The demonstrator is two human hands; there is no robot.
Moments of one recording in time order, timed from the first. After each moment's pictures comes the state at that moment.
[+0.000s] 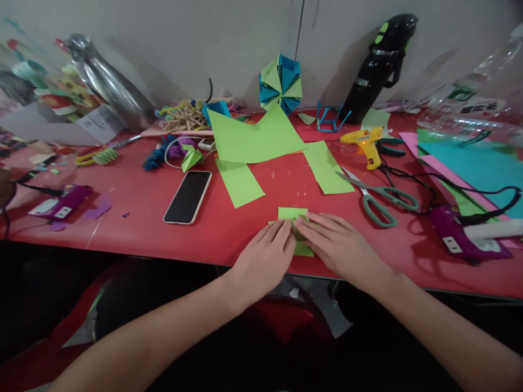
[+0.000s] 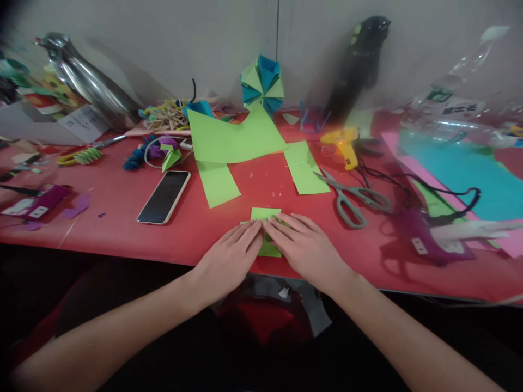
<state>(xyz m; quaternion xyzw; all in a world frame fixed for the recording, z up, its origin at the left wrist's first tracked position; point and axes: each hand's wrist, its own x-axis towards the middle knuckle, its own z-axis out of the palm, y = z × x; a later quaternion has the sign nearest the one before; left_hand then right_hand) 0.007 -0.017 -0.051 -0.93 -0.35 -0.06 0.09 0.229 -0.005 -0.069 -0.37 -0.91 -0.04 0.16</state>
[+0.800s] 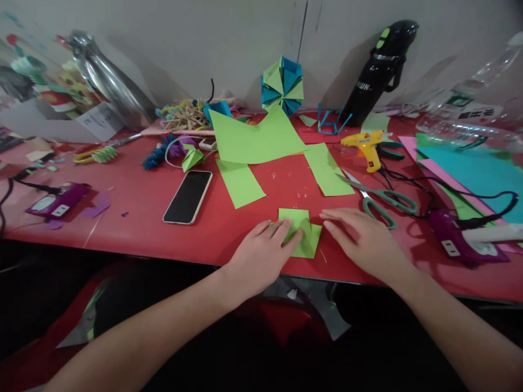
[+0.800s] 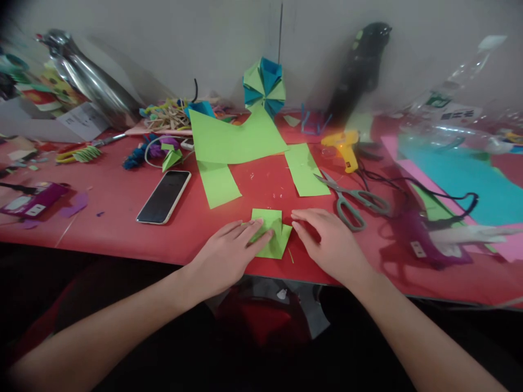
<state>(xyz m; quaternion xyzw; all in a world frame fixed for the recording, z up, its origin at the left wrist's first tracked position) -0.004 -0.007 -0.041 -0.94 -0.34 -0.02 0.04 0.251 0.000 -0.052 -0.54 -0.79 0.10 0.28</state>
